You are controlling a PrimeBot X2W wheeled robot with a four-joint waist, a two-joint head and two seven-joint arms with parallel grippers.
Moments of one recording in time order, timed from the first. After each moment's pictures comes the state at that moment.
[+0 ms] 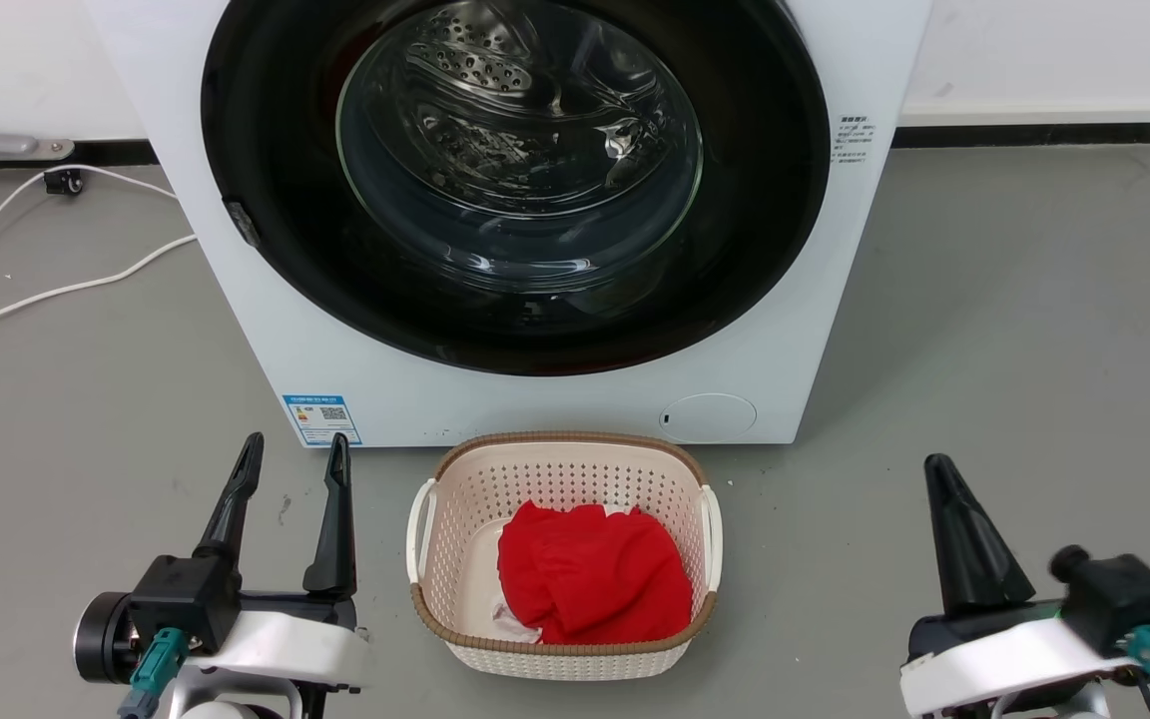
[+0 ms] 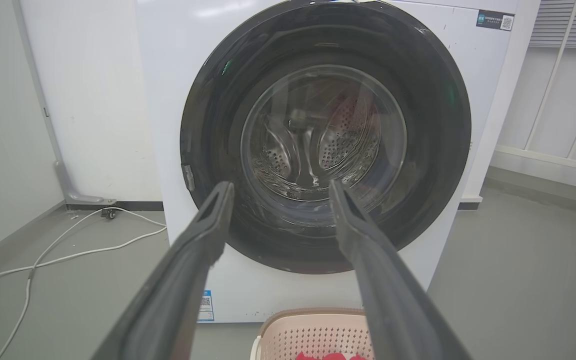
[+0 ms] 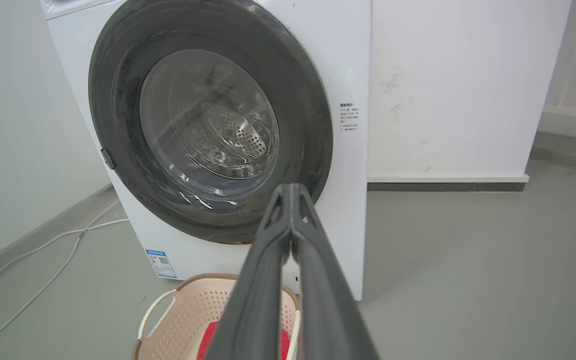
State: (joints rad) left arm -0.04 0.06 0.04 0.06 -0.11 -0.13 -0.26; right arm 0.01 -0.05 0.05 0.07 0.12 0.13 -0.23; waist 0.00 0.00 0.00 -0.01
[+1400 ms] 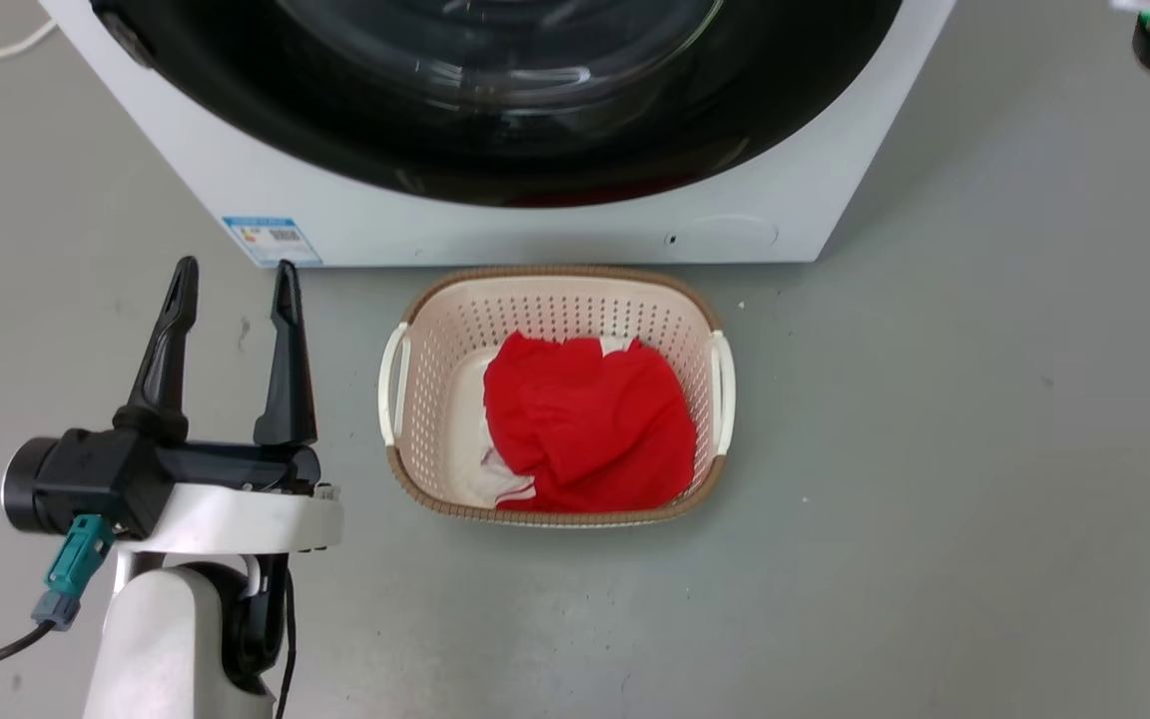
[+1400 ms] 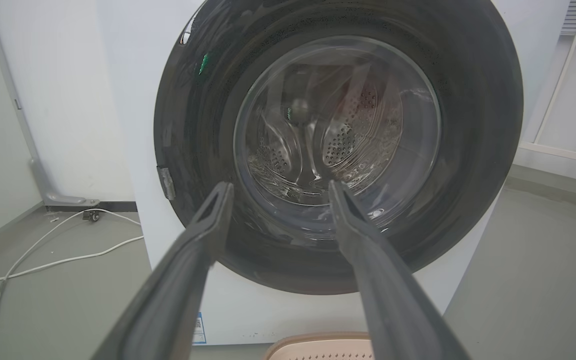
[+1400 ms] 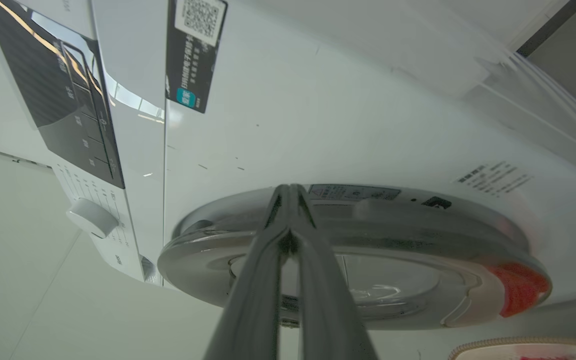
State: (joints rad) left arm -0.24 0.10 0.05 -0.02 -0.15 -0.13 -0.26; right arm -1.40 -0.29 0.39 1.13 1.71 0.13 0.22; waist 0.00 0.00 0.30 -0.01
